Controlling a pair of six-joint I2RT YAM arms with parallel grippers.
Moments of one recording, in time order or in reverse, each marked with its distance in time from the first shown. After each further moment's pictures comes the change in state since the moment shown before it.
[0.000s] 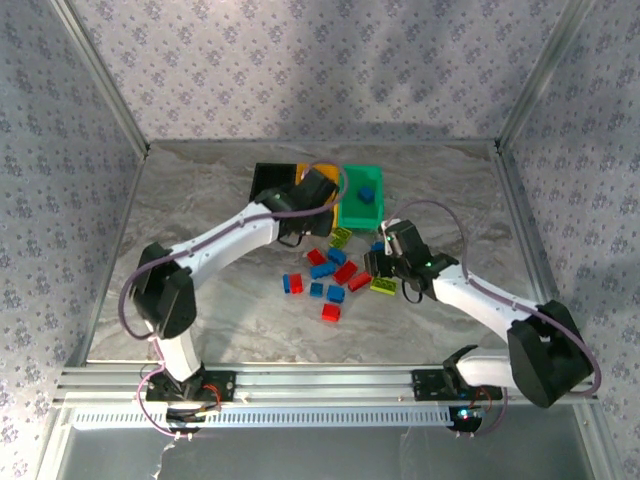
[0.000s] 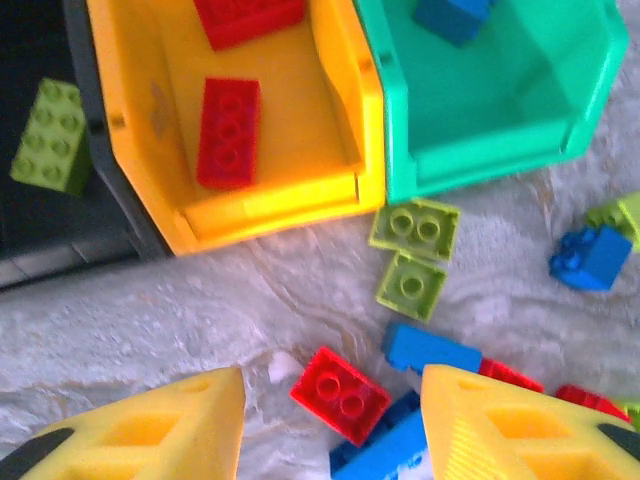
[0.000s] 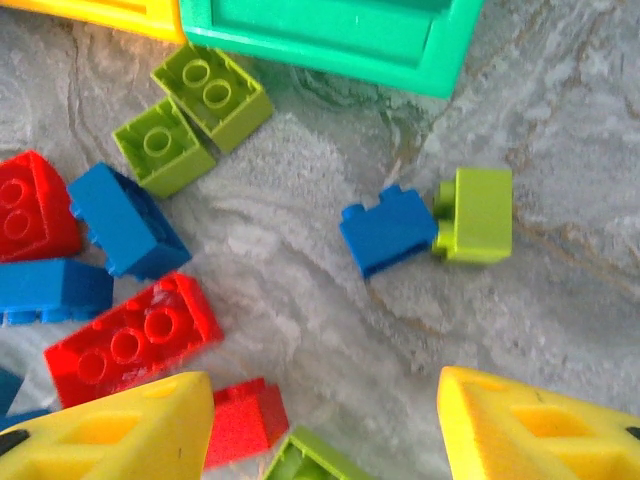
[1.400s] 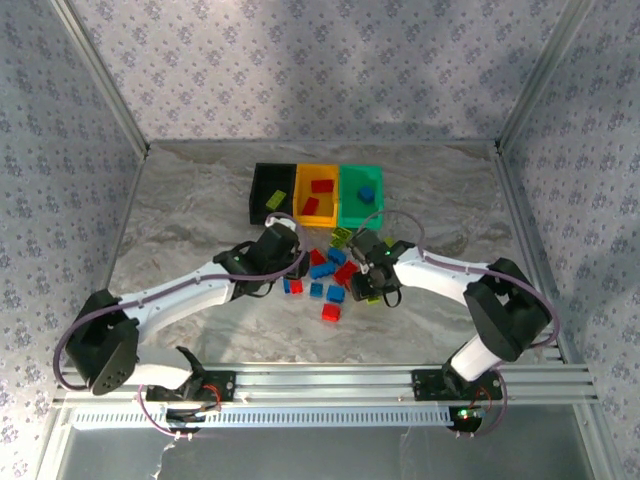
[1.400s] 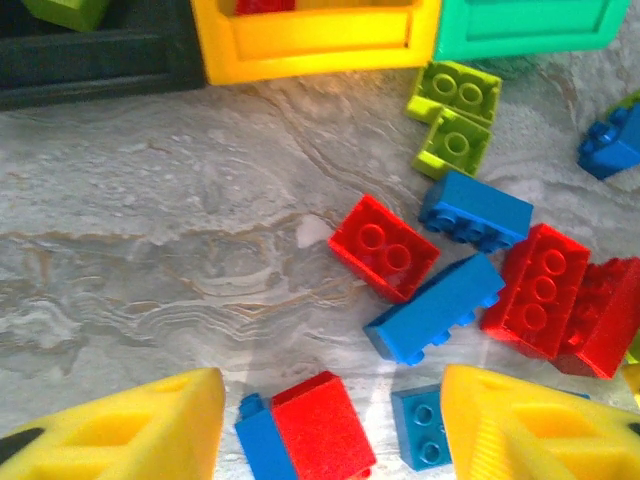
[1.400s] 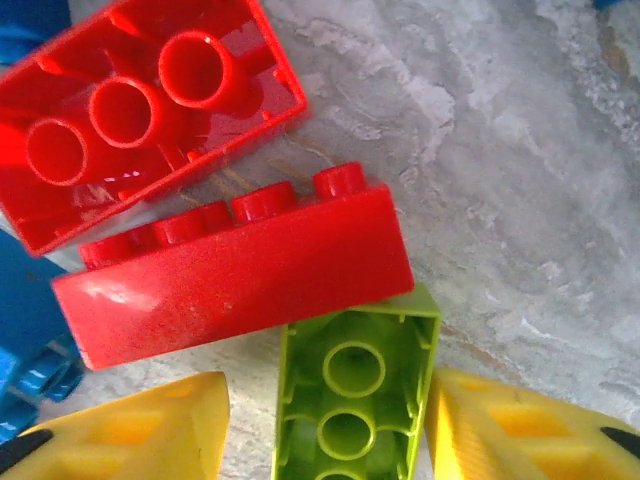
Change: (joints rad) left arm -0.026 -0.411 -0.636 0.360 -0.013 -0.095; right arm 0.188 0.315 0.205 -0.339 -0.001 0.093
